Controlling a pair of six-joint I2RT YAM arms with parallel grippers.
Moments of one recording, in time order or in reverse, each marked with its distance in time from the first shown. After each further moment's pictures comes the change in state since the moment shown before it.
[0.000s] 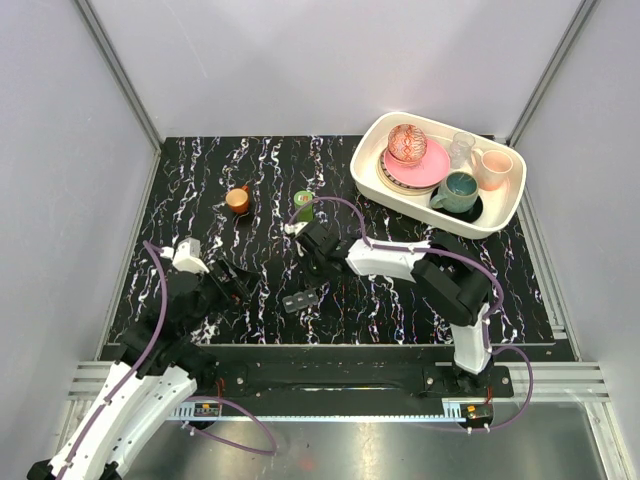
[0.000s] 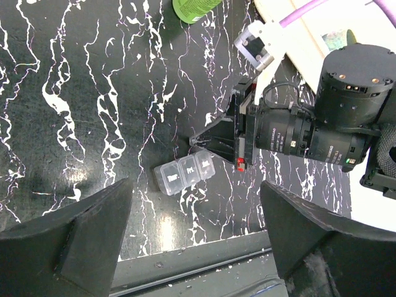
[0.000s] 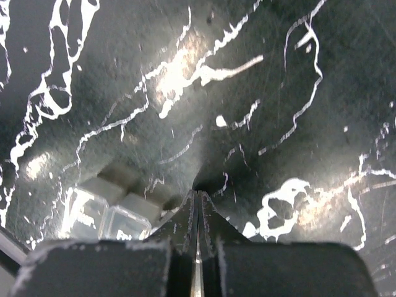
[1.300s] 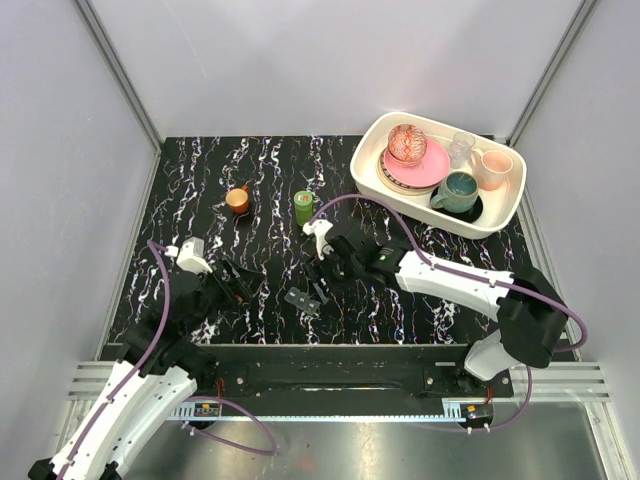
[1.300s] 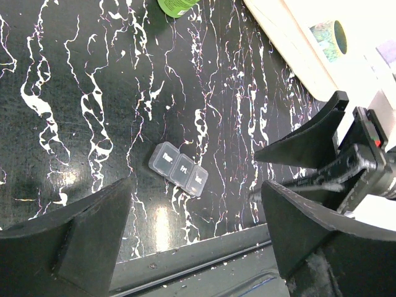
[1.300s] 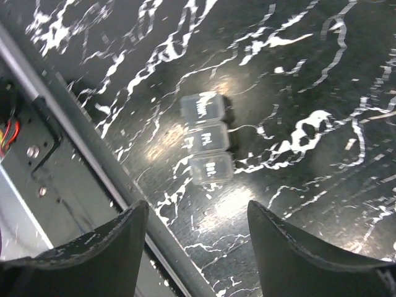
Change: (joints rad) left arm 0.000 -0.004 -0.025 0.051 0.045 0.002; right arm 0.016 -0.458 -0.222 -0.064 -0.090 -0.026
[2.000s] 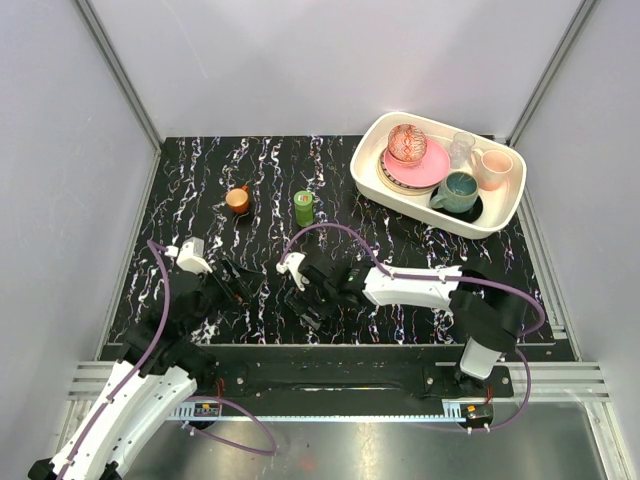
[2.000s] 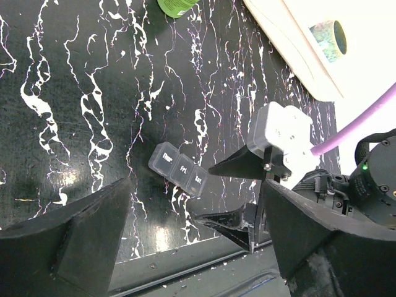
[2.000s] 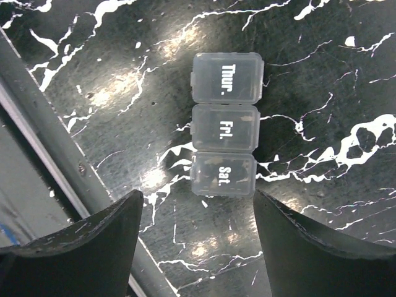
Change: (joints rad) left arm 0.000 0.000 0.000 0.000 0.000 0.000; right arm 0.147 0.193 -0.008 0.068 0.079 -0.178
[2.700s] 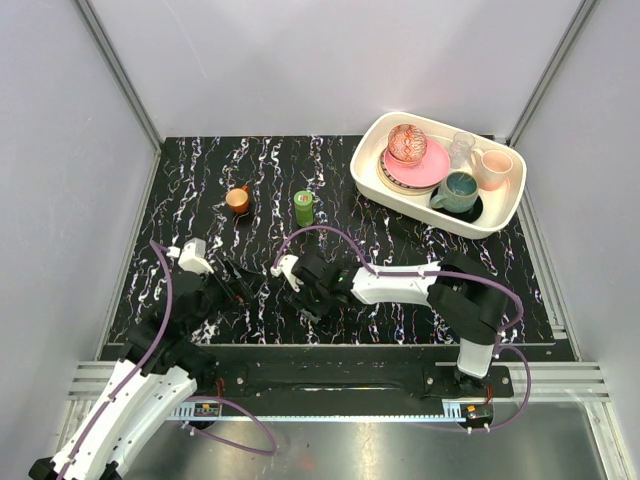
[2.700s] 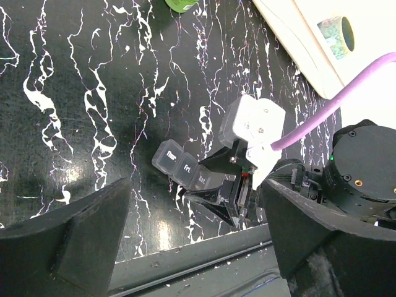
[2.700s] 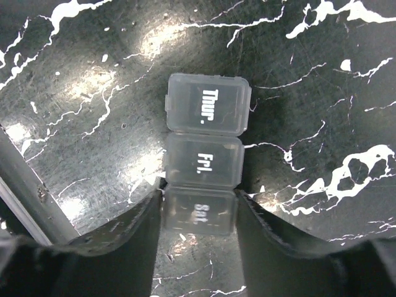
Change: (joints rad) left arm 0.000 0.003 -0.014 0.003 0.000 0.000; right arm 0.000 0.109 0.033 0.052 0.057 -0.069
